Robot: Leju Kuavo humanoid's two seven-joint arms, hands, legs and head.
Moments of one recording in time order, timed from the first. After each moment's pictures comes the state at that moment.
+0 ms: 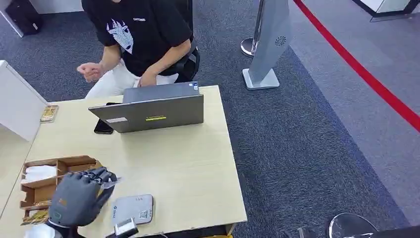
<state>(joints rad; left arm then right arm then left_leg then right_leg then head) 0.09 0.30 -0.38 -1.96 -1.30 0.00 -0.09 0.37 0.30 -0.46 -1.28 0.17 0.28 -0.08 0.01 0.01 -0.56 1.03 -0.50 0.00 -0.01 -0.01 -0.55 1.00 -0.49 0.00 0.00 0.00</state>
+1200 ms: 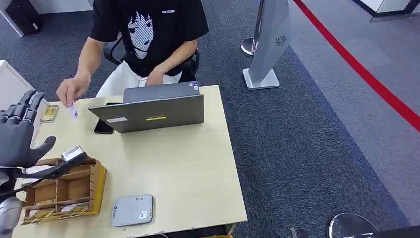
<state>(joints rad) -0.20 0.36 -0.15 -1.73 -1.28 0.02 -0.10 0.34 0.30 -0.48 -1.21 0.18 0.32 -0.08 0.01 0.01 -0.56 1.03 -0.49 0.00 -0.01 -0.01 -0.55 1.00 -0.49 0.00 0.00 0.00</state>
